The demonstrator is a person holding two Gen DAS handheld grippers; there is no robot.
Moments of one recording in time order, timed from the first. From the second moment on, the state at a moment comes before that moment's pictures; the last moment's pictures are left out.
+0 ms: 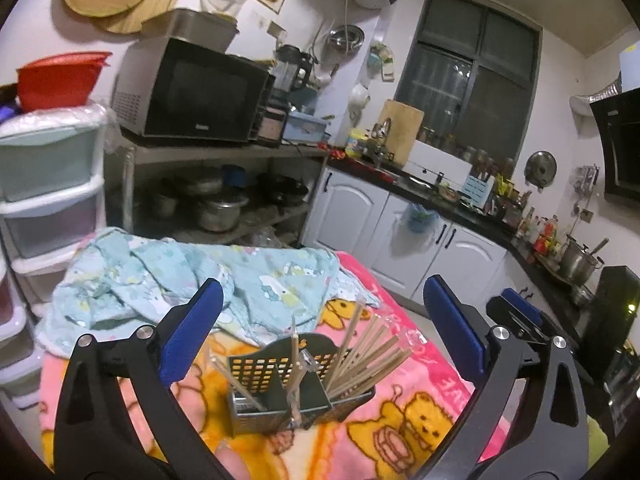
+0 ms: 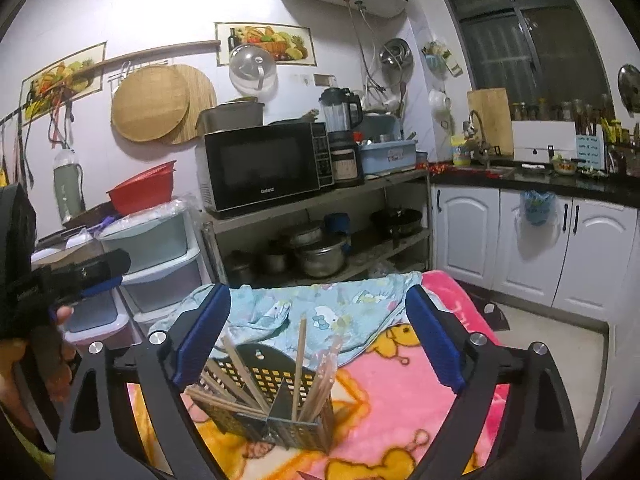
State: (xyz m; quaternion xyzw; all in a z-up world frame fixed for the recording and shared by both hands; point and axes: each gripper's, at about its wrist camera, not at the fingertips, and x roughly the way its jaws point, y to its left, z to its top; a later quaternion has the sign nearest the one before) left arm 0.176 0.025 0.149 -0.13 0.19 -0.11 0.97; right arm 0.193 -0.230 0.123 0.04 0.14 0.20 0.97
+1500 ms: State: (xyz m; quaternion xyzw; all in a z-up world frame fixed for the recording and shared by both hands) left arm 0.050 0.007 0.028 -0.07 0.26 0.02 0.96; right arm 0.068 -0.244 0.007 -0.03 0.19 0.15 0.97
